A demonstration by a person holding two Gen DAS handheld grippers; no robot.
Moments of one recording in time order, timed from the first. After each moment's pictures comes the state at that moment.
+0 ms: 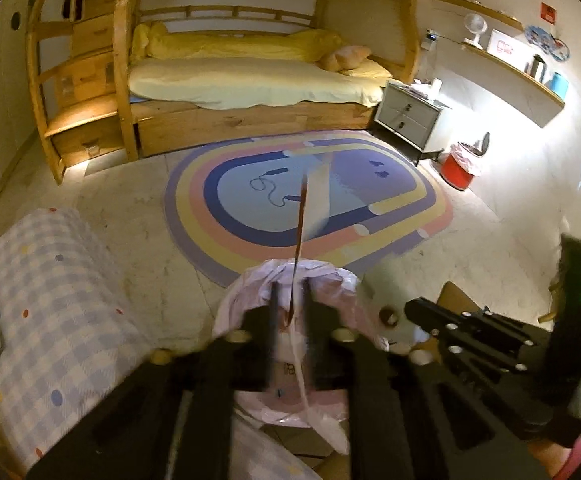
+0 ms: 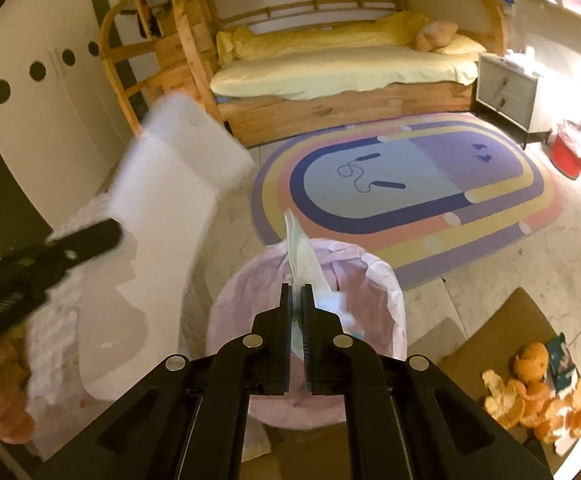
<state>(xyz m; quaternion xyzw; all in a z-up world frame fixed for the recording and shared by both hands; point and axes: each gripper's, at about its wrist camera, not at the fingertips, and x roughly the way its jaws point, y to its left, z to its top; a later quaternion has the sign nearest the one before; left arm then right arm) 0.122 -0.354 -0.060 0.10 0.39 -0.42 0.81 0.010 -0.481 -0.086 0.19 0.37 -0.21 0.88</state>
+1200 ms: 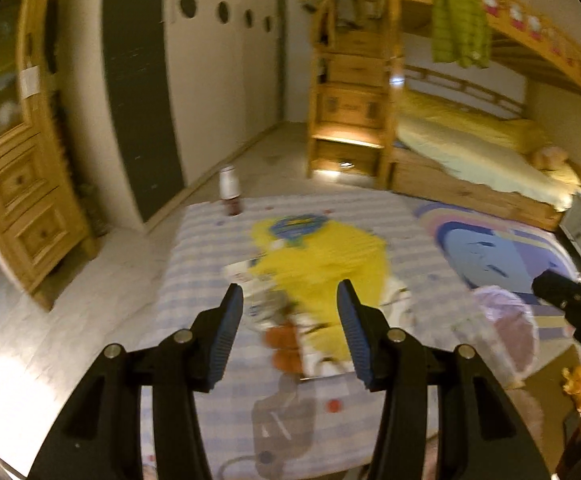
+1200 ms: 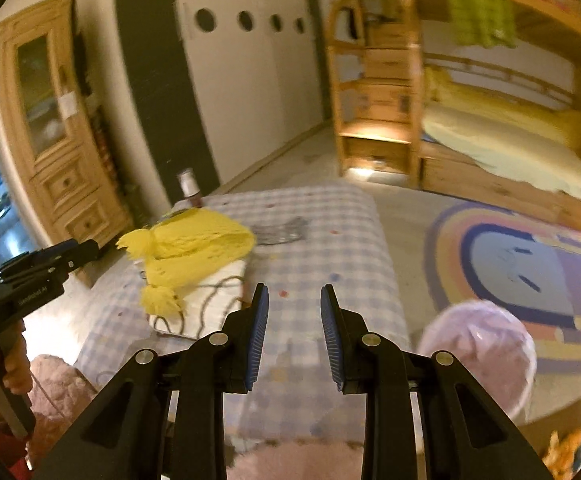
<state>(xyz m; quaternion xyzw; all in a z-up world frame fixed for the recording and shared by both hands) 0.047 -0.001 0.026 0.02 0.33 -0.04 0.94 0.024 -0.240 0.020 0.04 0.33 0.09 0.94</state>
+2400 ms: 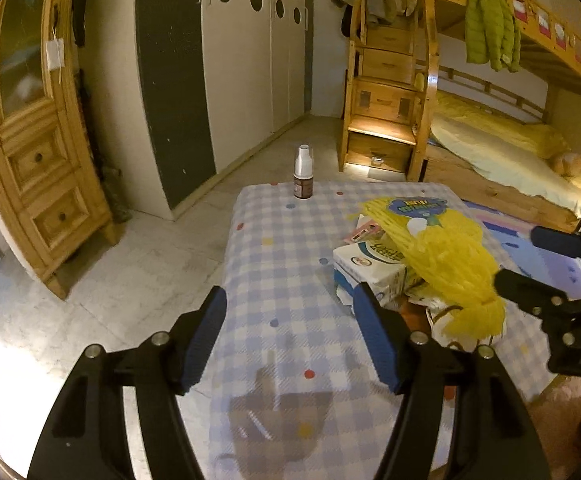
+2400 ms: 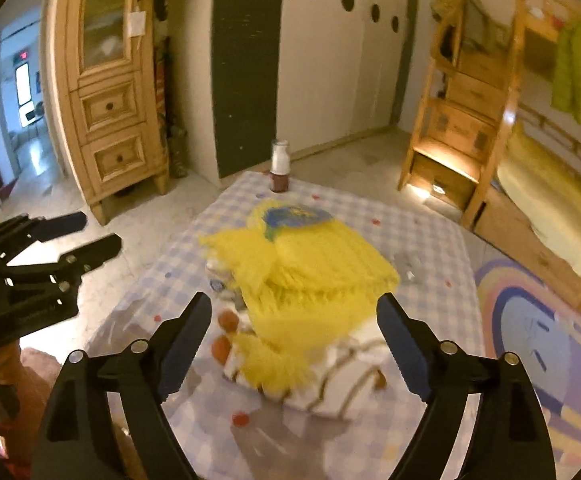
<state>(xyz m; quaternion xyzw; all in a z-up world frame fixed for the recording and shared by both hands) 0.064 0.106 -0.005 0.01 0.34 -0.02 0.94 0.085 -0.081 0.008 -0.10 0.34 0.16 0.92</state>
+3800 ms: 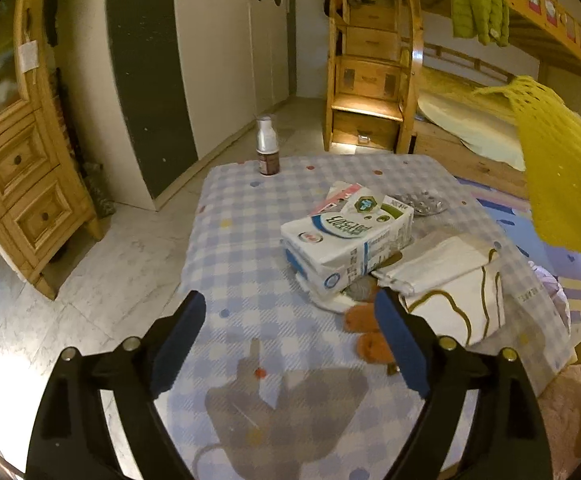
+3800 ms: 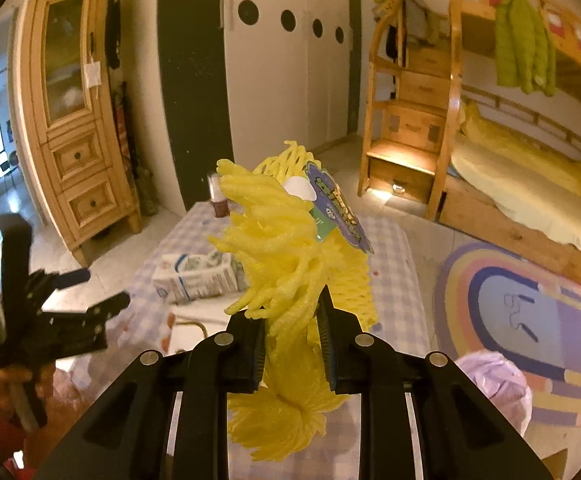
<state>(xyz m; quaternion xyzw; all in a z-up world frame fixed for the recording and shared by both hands) 0.080 0.054 -0.031 0.03 0.37 -0.04 0.93 0.053 -0.183 0.032 -0.03 0.32 0.10 0.94</state>
